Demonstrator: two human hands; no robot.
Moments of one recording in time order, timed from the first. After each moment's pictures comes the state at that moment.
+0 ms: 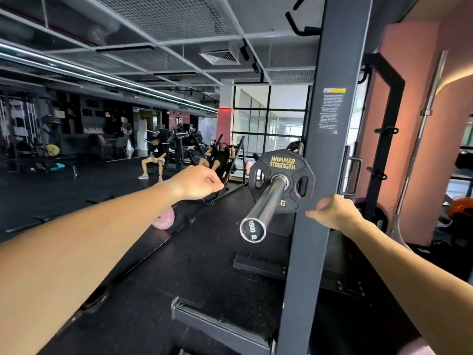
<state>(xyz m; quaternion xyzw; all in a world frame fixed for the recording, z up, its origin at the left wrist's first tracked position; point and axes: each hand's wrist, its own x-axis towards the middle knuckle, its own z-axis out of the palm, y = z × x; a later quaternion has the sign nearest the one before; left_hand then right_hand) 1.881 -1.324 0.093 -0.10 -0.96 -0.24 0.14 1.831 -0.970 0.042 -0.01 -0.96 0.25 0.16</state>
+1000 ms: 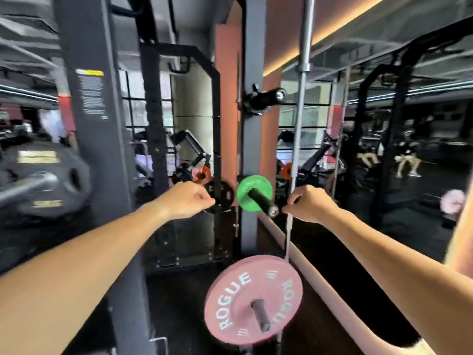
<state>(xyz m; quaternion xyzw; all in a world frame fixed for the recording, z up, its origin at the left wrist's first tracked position) 1.912 -0.769 0.053 -0.33 -0.92 -0.22 0.07 2.021 -0.477 0.035 -0.17 -0.95 0.16 0.21</state>
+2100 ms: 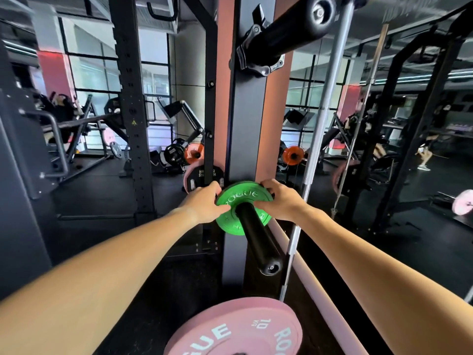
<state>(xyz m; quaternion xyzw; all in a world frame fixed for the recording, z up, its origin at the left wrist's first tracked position) 1.635 -0.563 -0.029 -0.27 -0.93 -0.25 0.05 1.727 -0.352 -0.005 -0.10 -0.96 0.24 0.12</state>
